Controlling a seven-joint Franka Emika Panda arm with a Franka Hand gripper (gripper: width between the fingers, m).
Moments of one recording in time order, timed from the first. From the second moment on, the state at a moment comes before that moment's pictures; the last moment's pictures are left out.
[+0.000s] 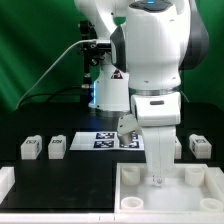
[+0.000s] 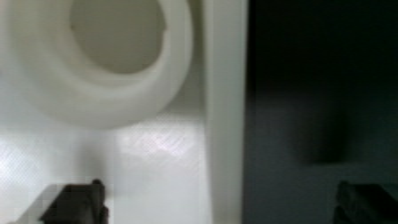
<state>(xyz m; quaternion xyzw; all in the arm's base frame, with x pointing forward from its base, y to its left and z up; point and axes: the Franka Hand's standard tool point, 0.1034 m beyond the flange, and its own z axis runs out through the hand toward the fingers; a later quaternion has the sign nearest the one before) 0.494 0.060 0.009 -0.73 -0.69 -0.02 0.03</state>
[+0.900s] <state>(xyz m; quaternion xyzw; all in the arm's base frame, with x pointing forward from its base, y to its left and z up) 0.482 0.080 0.043 -0.82 -0.58 -0.02 0.02</state>
